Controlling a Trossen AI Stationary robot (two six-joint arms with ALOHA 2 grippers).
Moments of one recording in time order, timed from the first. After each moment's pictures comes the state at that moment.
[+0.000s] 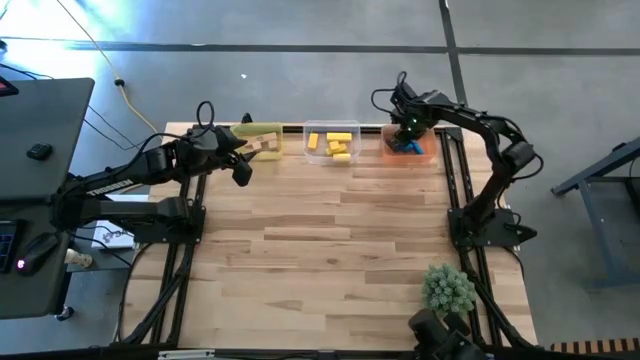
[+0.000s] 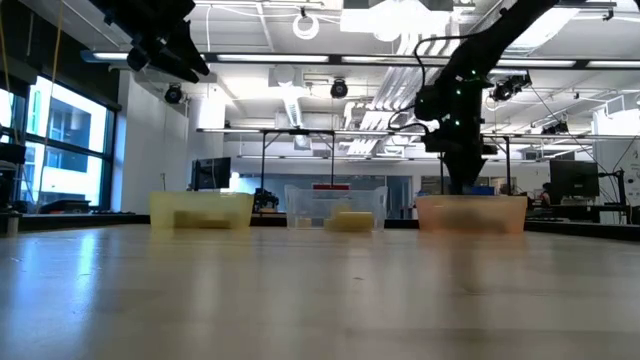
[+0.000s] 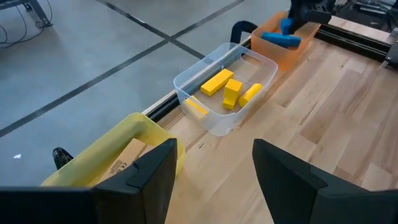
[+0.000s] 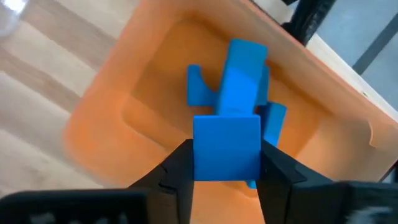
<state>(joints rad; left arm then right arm) 0.49 0.80 0.83 -0.58 -0.32 -0.18 -0.92 1.71 1.26 -0.93 0.07 -0.02</state>
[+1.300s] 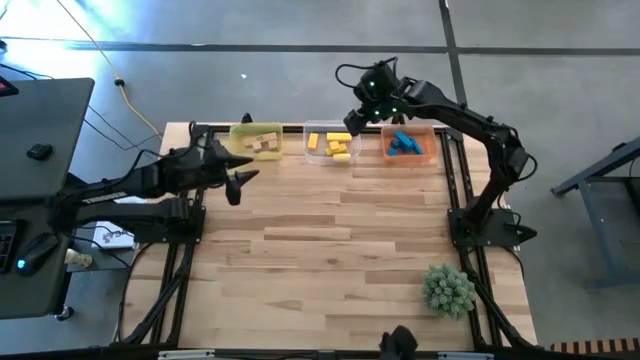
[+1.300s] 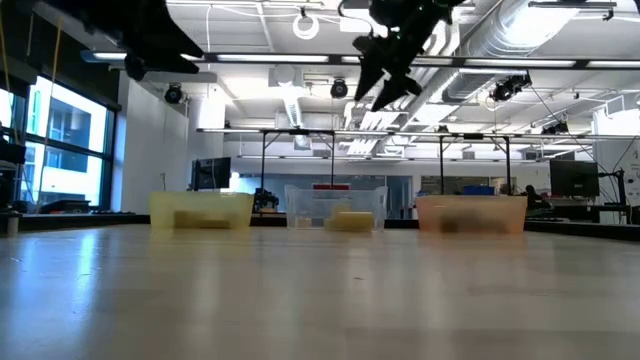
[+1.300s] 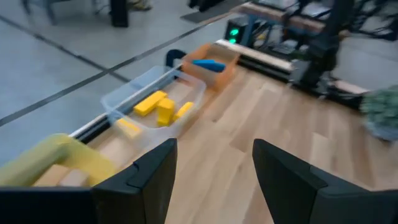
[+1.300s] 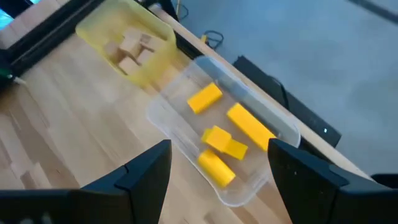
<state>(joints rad) 0.37 0.61 0.62 -0.36 -0.19 -0.21 -0.62 1.71 1.69 -0.83 -0.07 0.20</state>
